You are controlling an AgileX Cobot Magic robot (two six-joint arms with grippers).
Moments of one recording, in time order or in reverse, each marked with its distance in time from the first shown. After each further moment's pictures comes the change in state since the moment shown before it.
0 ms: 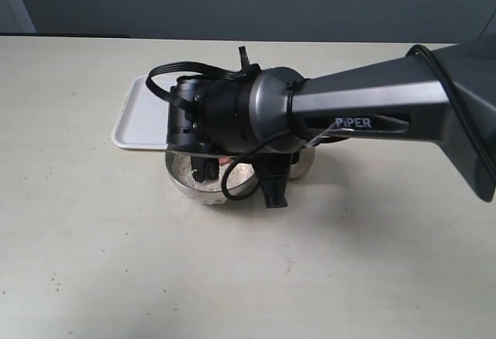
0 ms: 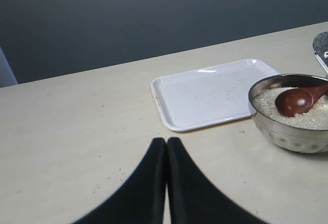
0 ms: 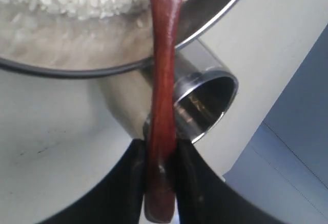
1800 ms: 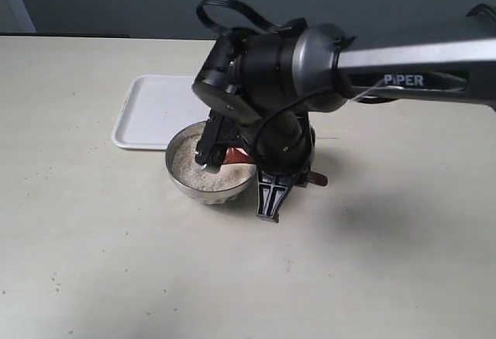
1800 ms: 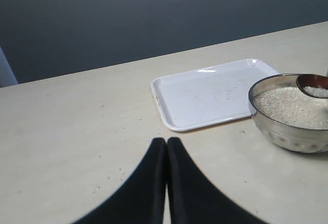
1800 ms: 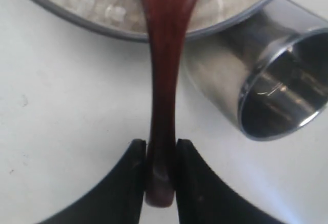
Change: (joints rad) left arm 0.000 0.000 0.000 0.000 0.000 0.000; right arm -0.095 -0.070 0.001 0.382 0.002 -0.031
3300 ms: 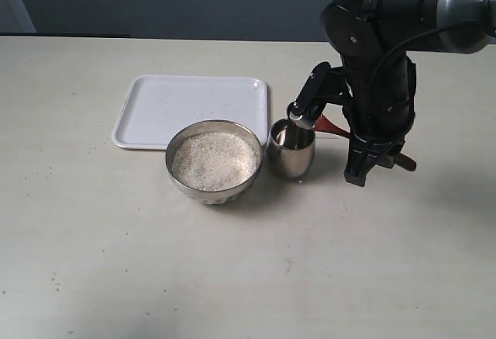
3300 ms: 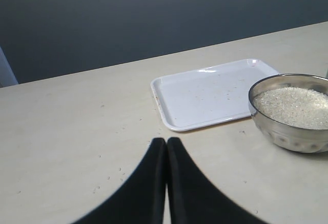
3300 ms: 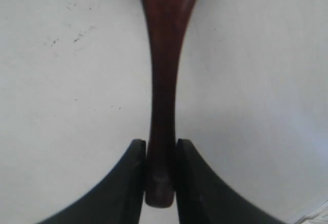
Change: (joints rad) left arm 0.000 0.000 0.000 0.000 0.000 0.000; right arm -0.302 -0.170 0.152 0.057 0.008 -0.091
